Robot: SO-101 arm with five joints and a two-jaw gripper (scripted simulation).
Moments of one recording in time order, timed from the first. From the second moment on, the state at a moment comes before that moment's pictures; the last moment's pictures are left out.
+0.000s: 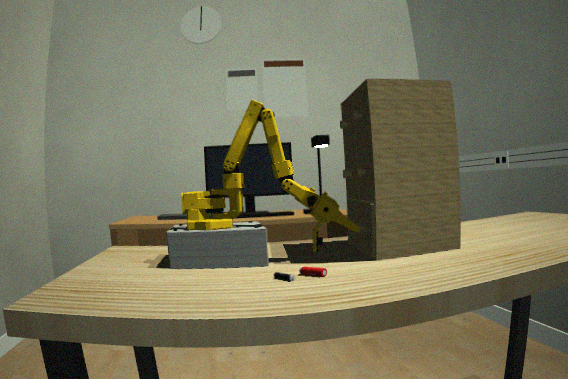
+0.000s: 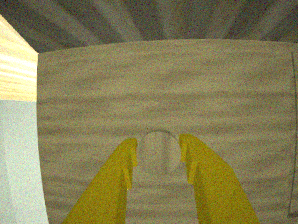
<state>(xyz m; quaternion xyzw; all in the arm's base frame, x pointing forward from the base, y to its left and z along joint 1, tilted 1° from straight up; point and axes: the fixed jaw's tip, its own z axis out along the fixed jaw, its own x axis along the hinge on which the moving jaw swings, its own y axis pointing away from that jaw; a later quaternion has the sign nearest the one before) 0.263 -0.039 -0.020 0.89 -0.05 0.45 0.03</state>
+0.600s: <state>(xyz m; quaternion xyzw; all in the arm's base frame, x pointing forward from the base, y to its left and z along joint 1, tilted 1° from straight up) 0.258 -0.039 -0.020 0.89 -0.05 0.45 0.03</state>
